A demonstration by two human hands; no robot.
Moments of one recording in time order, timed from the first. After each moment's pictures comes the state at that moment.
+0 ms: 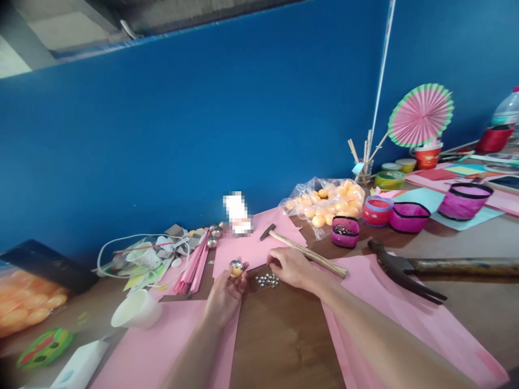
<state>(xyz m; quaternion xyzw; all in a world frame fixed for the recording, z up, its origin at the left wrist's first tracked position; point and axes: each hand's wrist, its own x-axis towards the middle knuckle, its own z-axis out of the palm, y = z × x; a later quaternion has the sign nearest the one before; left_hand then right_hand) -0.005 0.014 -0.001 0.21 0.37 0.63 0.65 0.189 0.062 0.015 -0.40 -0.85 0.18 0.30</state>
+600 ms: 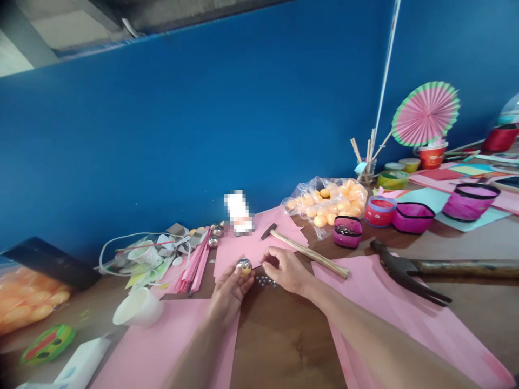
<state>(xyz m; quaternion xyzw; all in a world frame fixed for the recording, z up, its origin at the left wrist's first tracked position) -0.002 0.009 -0.004 0.29 0.35 0.60 0.65 0.173 0.047 0.022 -0.38 -0.76 0.34 0.40</state>
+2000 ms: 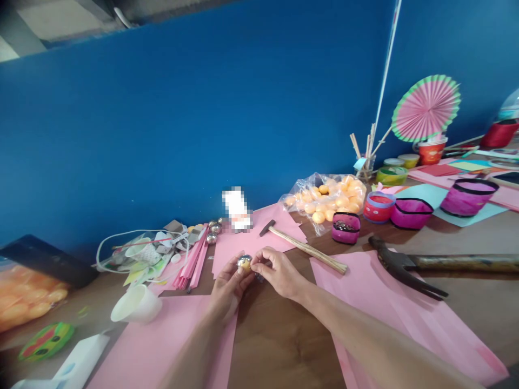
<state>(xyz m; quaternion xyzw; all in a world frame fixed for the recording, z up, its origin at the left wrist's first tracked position) 0.004 0.007 -0.003 0.33 0.36 0.60 0.63 0.158 0.035 0.018 -0.34 -0.70 0.46 0.44</state>
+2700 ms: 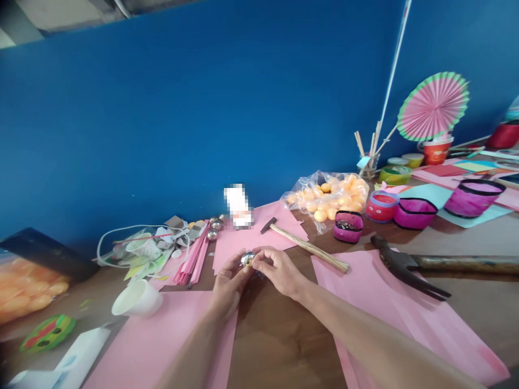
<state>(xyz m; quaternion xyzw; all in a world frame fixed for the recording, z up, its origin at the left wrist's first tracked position) 0.007 0.008 -0.002 0.35 0.37 0.61 0.60 0.155 0.034 0.014 -0.35 -0.65 0.51 0.43</state>
